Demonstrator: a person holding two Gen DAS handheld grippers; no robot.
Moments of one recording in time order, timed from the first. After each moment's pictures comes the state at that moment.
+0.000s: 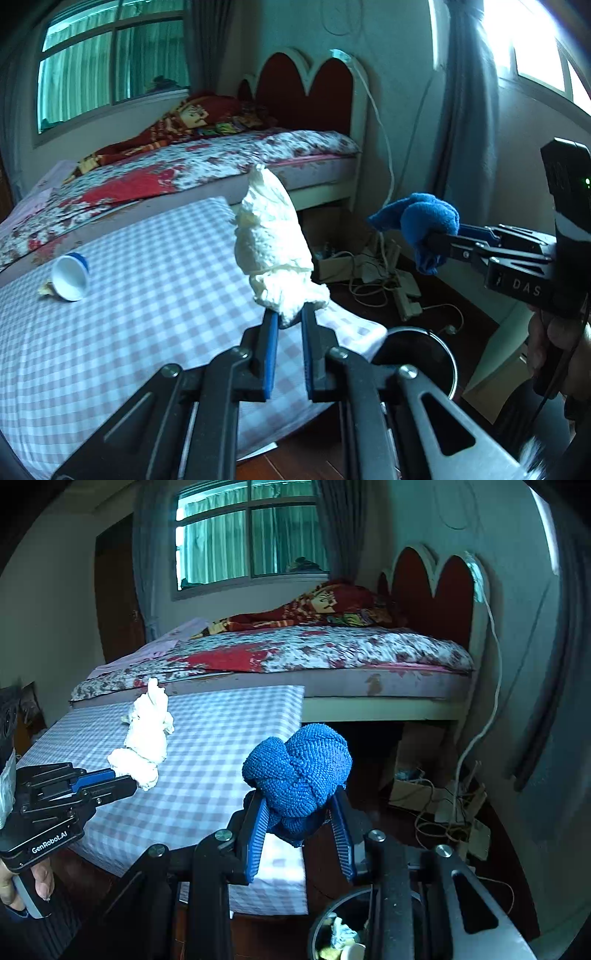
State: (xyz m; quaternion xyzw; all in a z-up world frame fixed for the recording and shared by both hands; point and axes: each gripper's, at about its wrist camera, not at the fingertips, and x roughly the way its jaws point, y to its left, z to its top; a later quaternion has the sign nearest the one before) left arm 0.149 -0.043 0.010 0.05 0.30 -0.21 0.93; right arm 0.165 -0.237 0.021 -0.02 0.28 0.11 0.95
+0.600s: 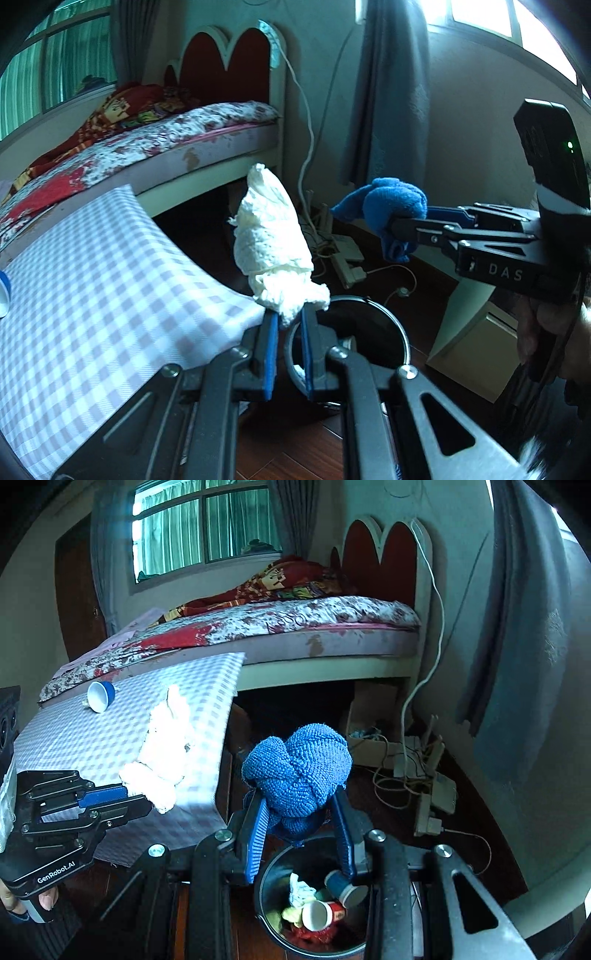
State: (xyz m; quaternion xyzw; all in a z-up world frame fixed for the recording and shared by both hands) left arm 0.124 -0.149 -0.029 0.10 0.33 -0.31 0.88; right arm 0.117 -0.324 -0.022 0.00 0.33 0.04 0.94
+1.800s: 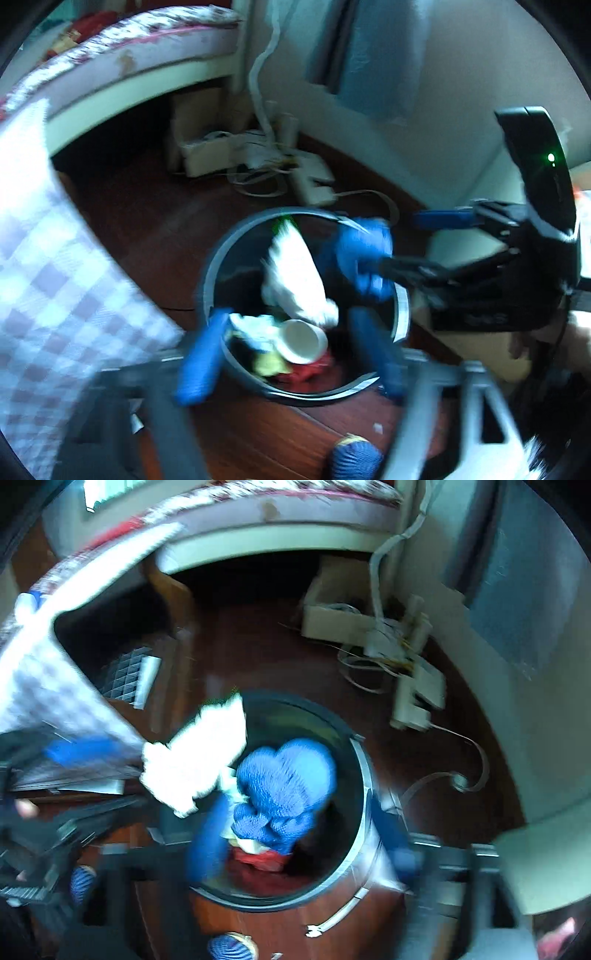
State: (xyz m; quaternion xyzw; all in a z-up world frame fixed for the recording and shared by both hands) left arm 0.153 -0.228 -0.157 0.10 0.45 -0.33 0.82; right arm 0.157 -0.394 -0.172 -0.01 0.51 -0.02 0.86
